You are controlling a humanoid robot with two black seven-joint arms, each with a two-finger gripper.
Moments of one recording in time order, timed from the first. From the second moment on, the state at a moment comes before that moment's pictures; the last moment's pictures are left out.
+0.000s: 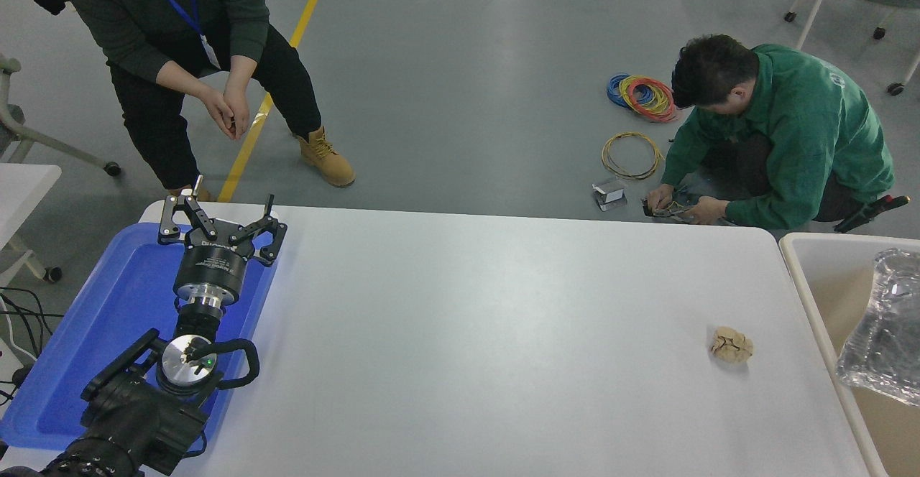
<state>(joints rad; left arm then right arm) -0.50 0.13 -1.12 -0.54 -0.09 -0.62 -0.36 0.60 -0.54 -0.86 0.06 -0.16 -0.08 0.07</state>
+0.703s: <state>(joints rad) -0.50 0.13 -1.12 -0.54 -0.09 -0.62 -0.36 0.68 -0.55 -0.85 0.08 -0.16 -0.08 0.07</state>
